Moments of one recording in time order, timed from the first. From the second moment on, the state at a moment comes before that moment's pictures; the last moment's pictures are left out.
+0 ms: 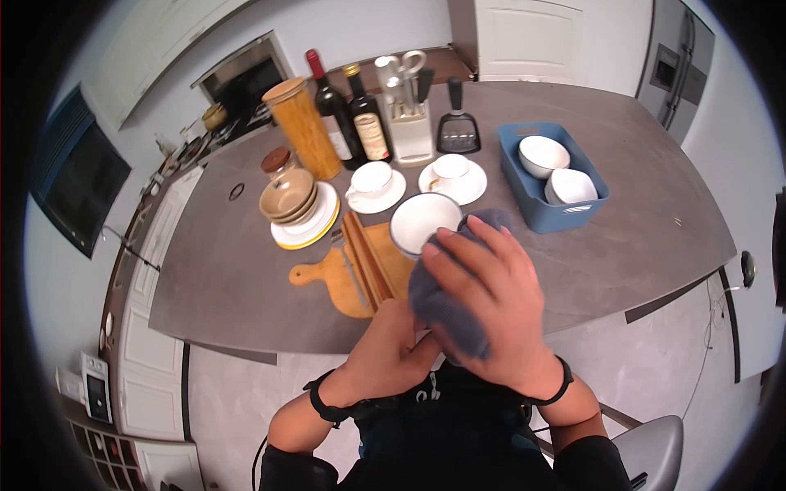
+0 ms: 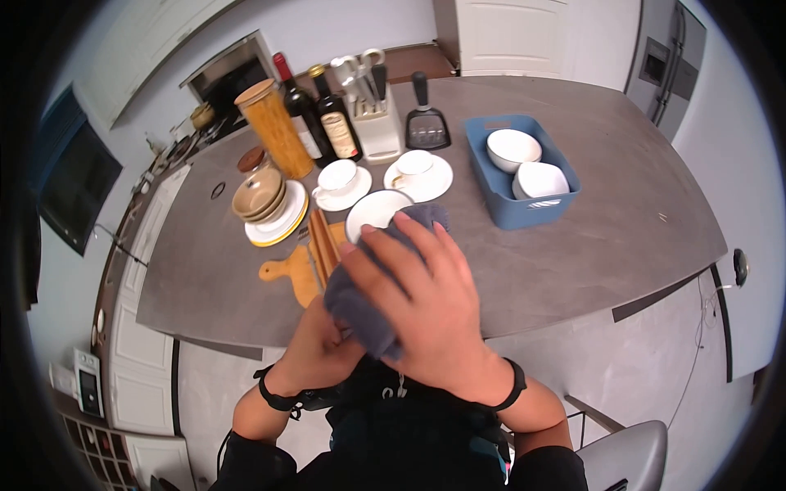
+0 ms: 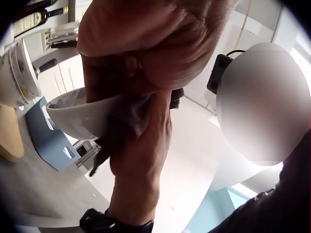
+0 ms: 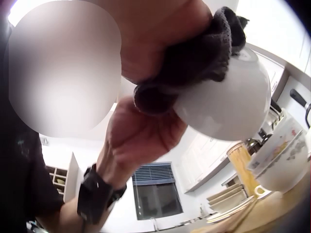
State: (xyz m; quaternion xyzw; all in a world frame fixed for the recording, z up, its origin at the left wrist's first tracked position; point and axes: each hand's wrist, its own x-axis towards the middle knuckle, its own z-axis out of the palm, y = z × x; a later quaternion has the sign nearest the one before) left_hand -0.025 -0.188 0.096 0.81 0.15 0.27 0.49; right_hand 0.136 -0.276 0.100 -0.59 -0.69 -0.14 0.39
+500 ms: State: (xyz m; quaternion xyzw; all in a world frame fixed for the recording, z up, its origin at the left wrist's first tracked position) left_hand -0.059 -0.186 0.043 0.76 0.14 0.50 0.40; right_hand 0.069 -0.249 0.053 -0.37 -0.30 0.38 0.79
